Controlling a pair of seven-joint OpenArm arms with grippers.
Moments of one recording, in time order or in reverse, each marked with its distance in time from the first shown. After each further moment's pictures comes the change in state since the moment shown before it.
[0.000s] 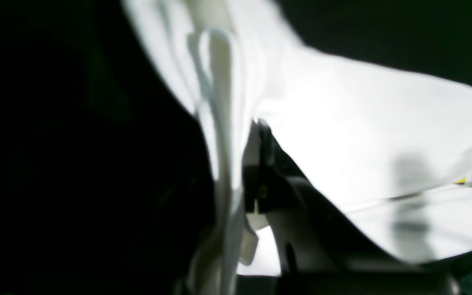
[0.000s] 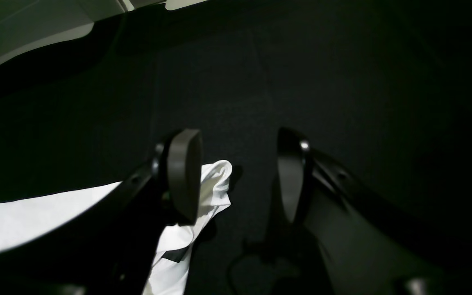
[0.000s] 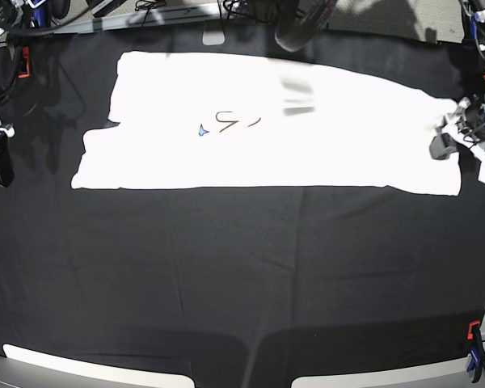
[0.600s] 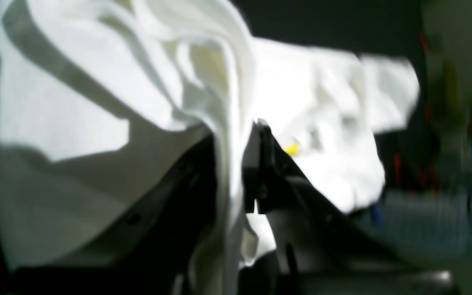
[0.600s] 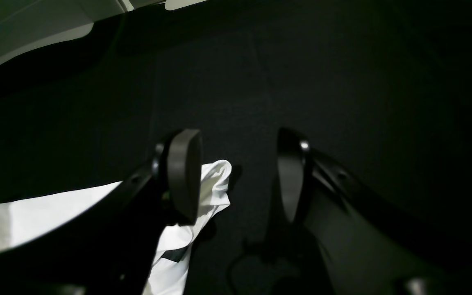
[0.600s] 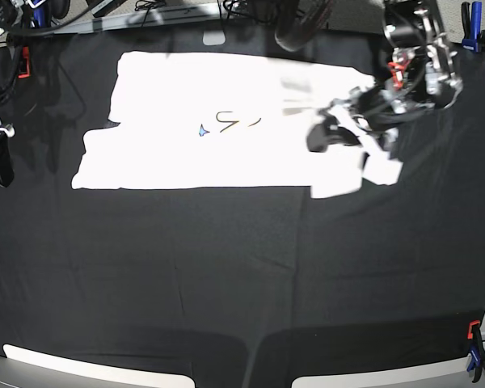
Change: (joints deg) left arm 1.9 20.8 14.3 10.0 0.7 -1.2 4.1; right arm 0.0 0.0 0.0 0.0 0.0 0.0 0.0
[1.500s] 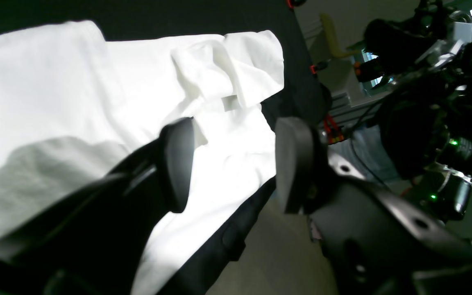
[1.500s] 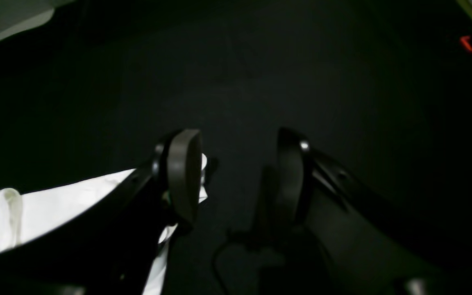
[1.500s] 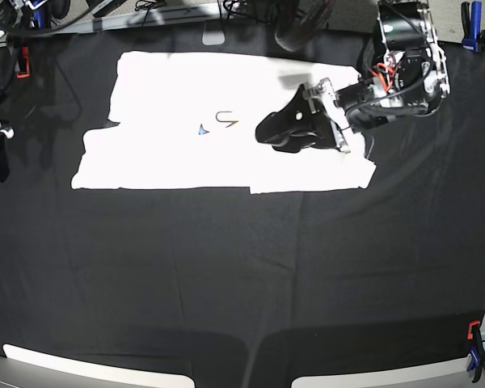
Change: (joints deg) left arm -0.1 -0.4 4.4 0.0 -19.5 -6.6 9.5; right arm 0.5 0.0 0.0 -1.6 -6.4 0.0 1.7
